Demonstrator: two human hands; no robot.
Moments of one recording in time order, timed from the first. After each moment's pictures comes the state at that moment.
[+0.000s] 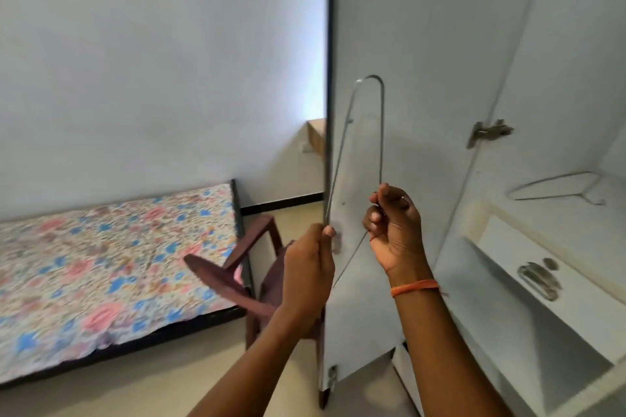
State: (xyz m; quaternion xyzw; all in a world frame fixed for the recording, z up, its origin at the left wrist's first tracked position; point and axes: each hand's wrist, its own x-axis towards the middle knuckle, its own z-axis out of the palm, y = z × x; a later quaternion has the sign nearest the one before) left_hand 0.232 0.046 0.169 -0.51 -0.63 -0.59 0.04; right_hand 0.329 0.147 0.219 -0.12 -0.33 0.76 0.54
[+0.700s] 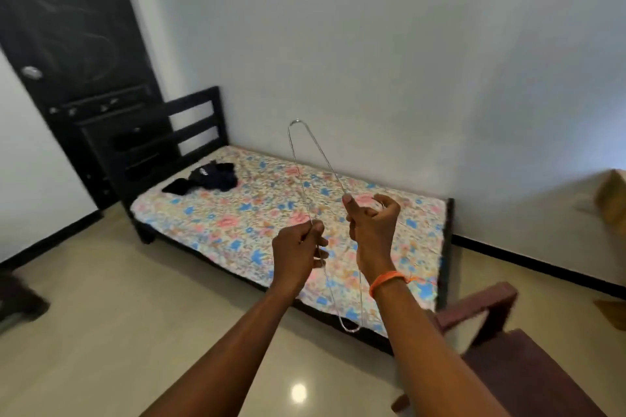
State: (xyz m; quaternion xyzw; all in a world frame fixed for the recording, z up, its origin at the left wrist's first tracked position) left_hand -0.197 -0.181 0.151 -0.05 -0.73 -0.68 0.02; right_hand -0.198 -0.054 0.169 -0.16 -0.55 0.77 0.28
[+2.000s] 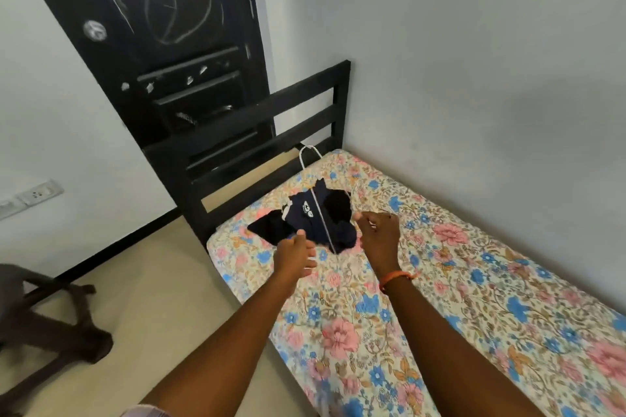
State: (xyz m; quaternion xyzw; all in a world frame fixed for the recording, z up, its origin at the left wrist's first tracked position) left_hand -1.108 -0.540 0.012 0.30 -0.70 -0.64 -0.09; right_hand -1.146 -0.376 0.013 -0.04 -0.83 0.55 0.11
